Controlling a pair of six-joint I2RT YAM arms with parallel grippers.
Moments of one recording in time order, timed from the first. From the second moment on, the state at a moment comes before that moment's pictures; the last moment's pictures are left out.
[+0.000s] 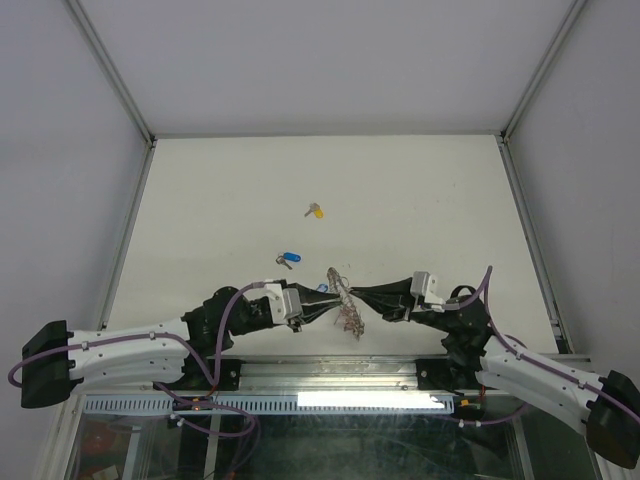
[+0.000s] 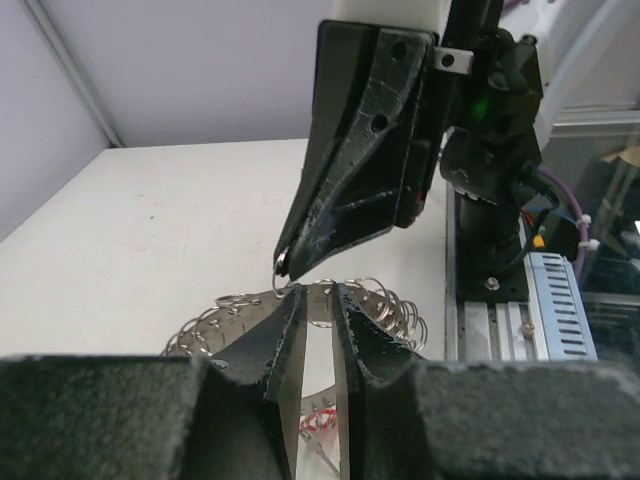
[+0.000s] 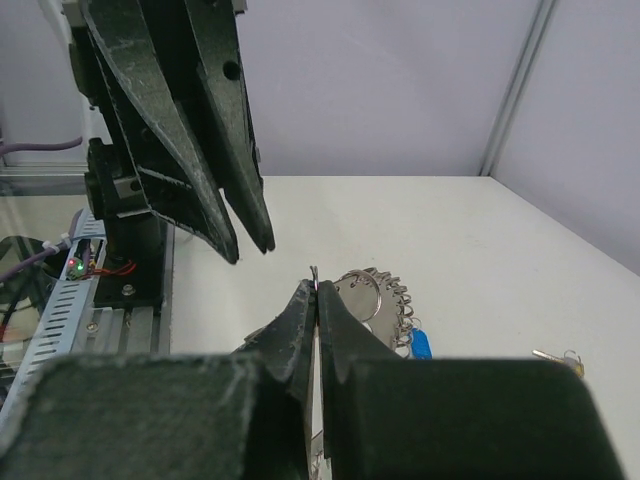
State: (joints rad) left arm -1.22 0.82 0.35 0.63 0.11 0.15; right arm 0.90 0.55 0.06 0.83 -0.40 0.01
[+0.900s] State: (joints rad) left arm -1.22 0.85 0.35 0.62 0.13 0.13; right arm 0.90 0.57 0.12 0.79 -0.56 0.02
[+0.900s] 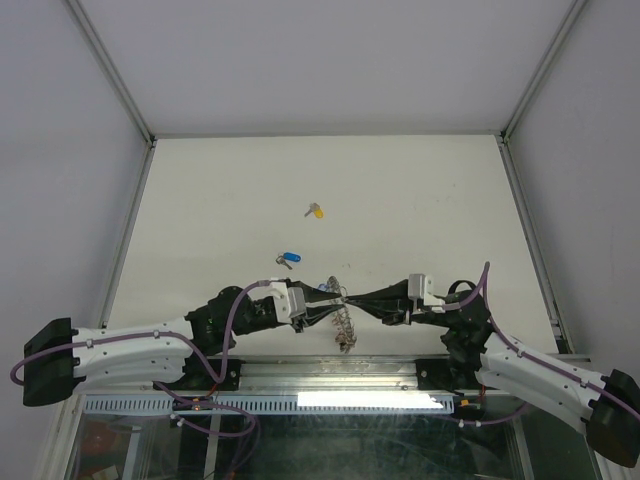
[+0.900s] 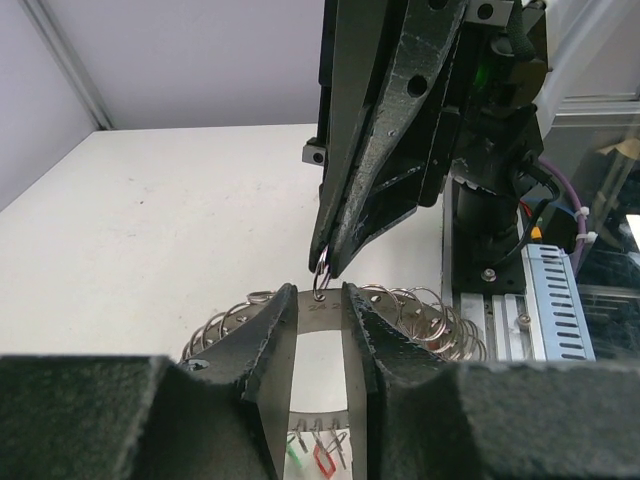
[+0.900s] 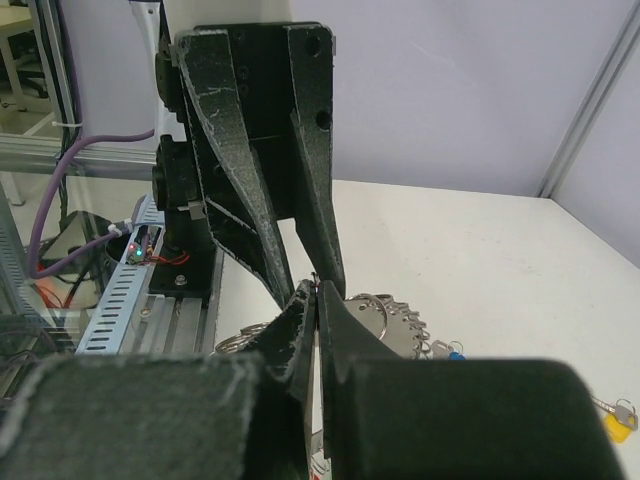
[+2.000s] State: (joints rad) left arm -1.22 0.90 0.35 0.62 0.08 0.16; right arm 0.90 0.55 0.26 0.46 -0.60 -0.04
